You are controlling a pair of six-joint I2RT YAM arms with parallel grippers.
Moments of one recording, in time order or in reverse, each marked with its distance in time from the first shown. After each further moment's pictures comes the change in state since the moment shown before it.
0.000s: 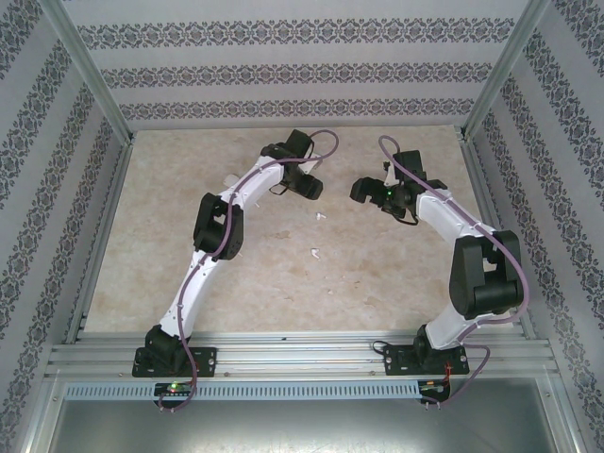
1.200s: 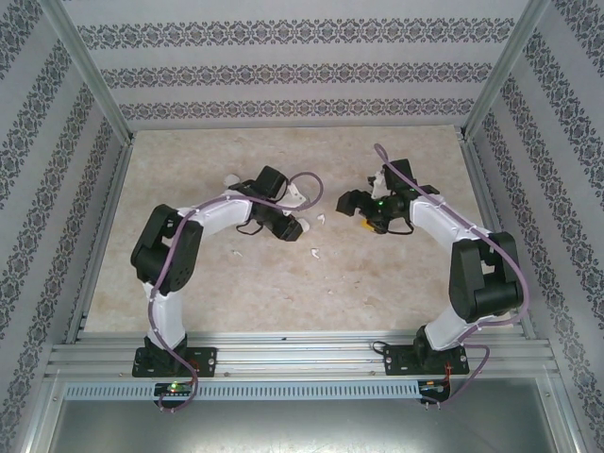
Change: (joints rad) left arm -0.031 -0.711 -1.133 0.423 0.263 0.185; right arm 0.078 -0.012 -0.051 -0.060 -0.279 0.108
